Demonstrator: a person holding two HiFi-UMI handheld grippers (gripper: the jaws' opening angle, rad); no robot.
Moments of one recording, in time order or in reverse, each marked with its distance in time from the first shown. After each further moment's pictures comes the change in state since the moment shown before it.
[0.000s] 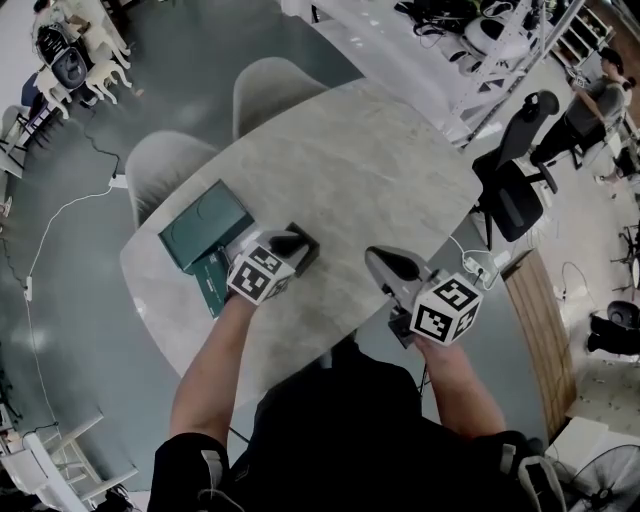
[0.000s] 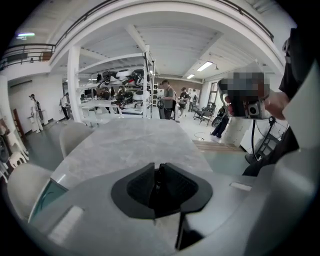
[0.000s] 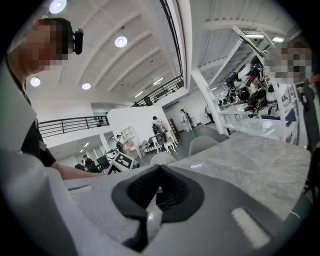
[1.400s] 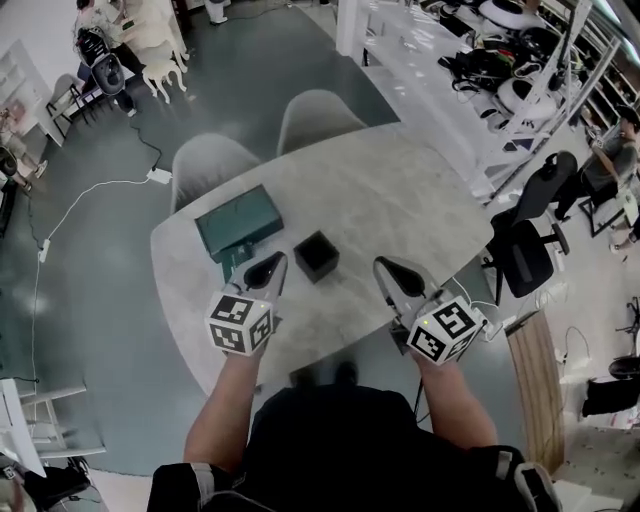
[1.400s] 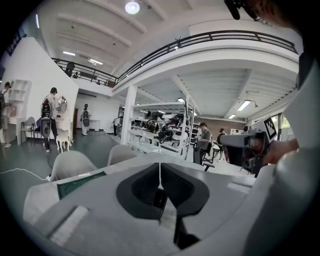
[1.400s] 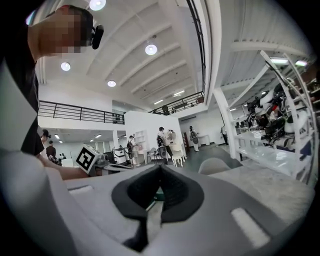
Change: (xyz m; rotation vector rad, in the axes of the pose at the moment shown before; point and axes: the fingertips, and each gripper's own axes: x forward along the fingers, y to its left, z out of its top) left arm -0.198 -0.046 0.032 -0.335 -0.466 0.460; right arm -0.035 0.081 0.030 -0.260 -0.129 0.097
